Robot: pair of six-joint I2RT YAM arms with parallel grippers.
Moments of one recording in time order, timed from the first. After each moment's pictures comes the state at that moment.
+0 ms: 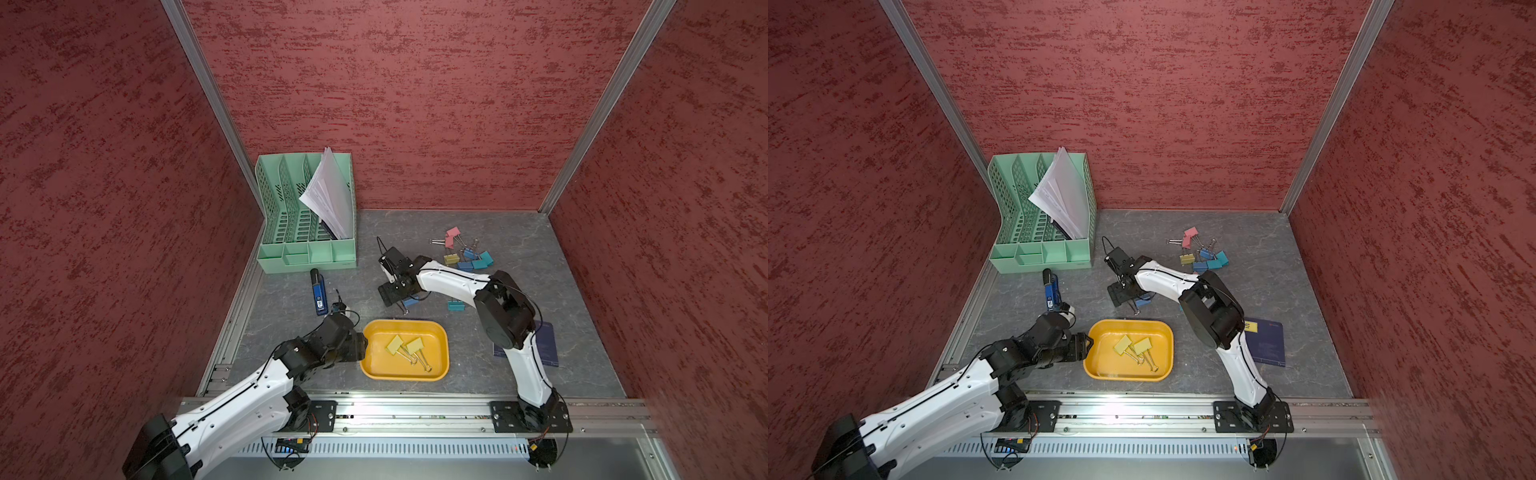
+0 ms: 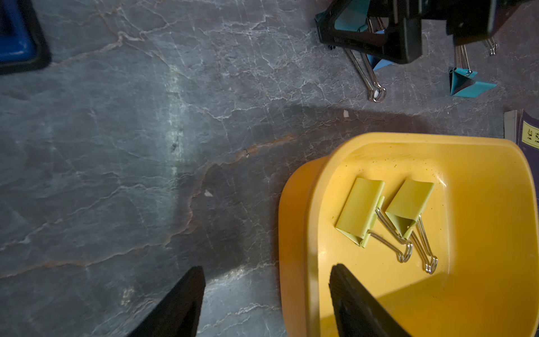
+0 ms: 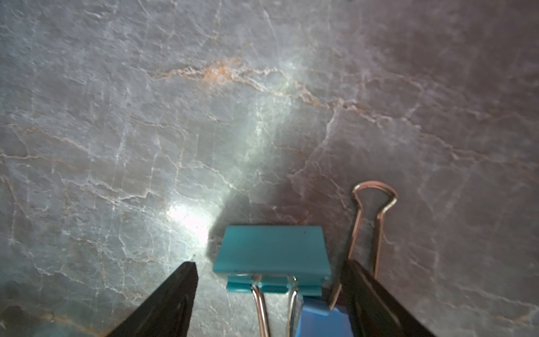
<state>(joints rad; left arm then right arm) -0.74 0.77 0.40 -0.57 -0.05 -0.74 0.78 2.18 1.66 -0.66 0.00 0.30</state>
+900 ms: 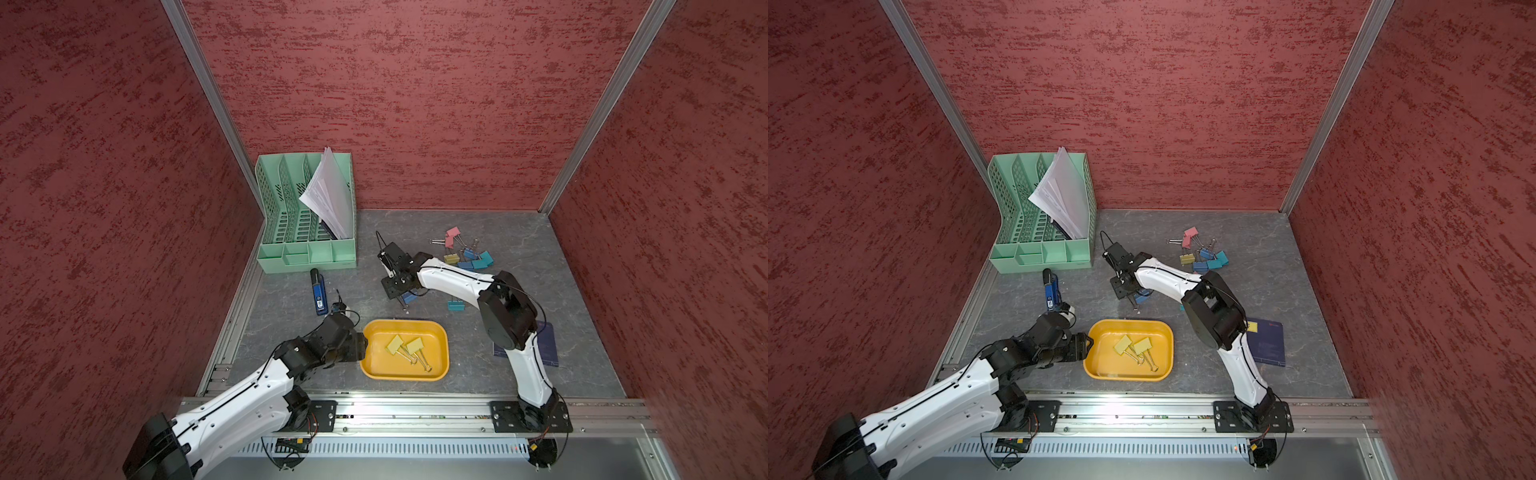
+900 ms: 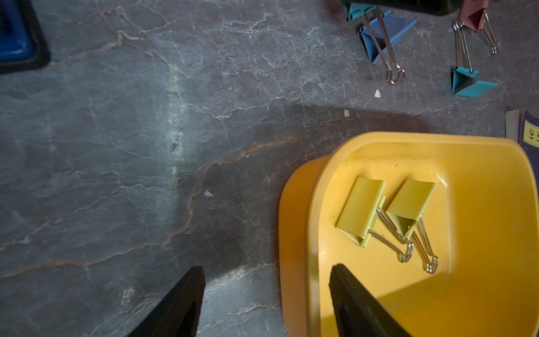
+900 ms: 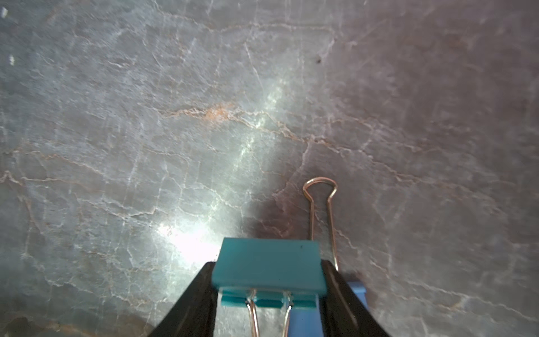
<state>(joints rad) -0.74 0.78 0.40 -0.57 -0.05 -0.74 0.78 2.14 1.69 -0.68 0.08 0.27</state>
